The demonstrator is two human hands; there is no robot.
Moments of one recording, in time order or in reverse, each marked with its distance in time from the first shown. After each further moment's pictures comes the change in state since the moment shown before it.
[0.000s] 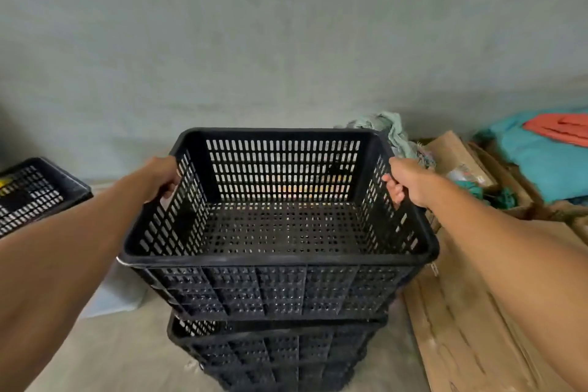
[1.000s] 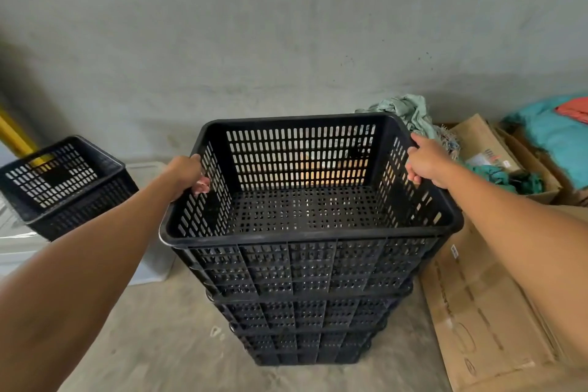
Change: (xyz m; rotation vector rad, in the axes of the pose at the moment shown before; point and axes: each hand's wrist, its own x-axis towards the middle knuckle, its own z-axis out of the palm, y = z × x) left_hand -0.032 -0.053 -0.018 0.003 -0.025 0.016; right_hand -0.003 0.019 0.022 -0.379 0.138 -0.313
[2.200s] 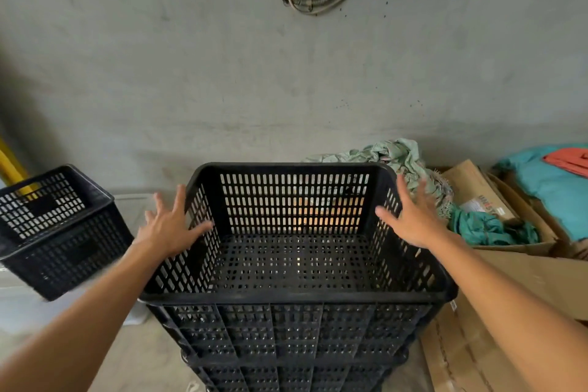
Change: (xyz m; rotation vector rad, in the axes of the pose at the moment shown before) left_hand -0.006 -0.025 0.002 0.823 0.144 0.272; right_hand -0.020 0.000 -0.005 -0.578 -0.044 -0.198
